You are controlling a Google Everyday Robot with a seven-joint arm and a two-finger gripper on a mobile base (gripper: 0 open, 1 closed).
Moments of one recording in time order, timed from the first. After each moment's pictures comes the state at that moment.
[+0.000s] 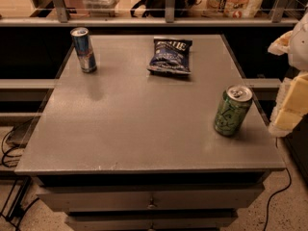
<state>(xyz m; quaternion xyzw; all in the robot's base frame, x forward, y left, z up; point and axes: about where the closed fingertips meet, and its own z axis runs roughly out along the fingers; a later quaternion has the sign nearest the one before) 0.438 -0.217 0.976 -0.60 0.78 -0.03 0.16</state>
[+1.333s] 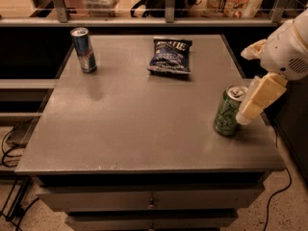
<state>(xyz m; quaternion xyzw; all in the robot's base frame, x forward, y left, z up) 0.491 -0.188 0.941 -0.60 0.76 0.07 0.25</state>
